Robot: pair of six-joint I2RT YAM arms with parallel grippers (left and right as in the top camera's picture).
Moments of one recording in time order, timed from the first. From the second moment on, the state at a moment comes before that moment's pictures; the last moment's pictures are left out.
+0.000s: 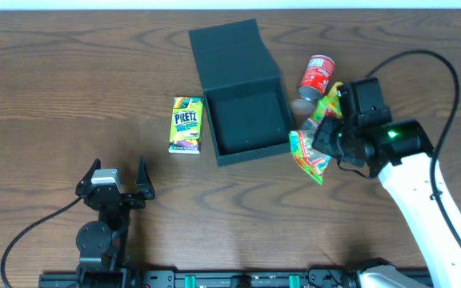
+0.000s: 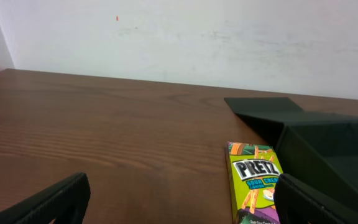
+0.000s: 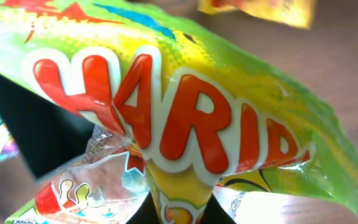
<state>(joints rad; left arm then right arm) -0.05 0.01 0.02 -0.11 -0.05 -0.09 0.28 1.34 1.21 -1.04 -0.02 0.63</state>
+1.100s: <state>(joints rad) -0.05 0.01 0.02 -0.11 -0.05 -0.09 0.49 1.81 1.65 -1.18 0.04 0.03</state>
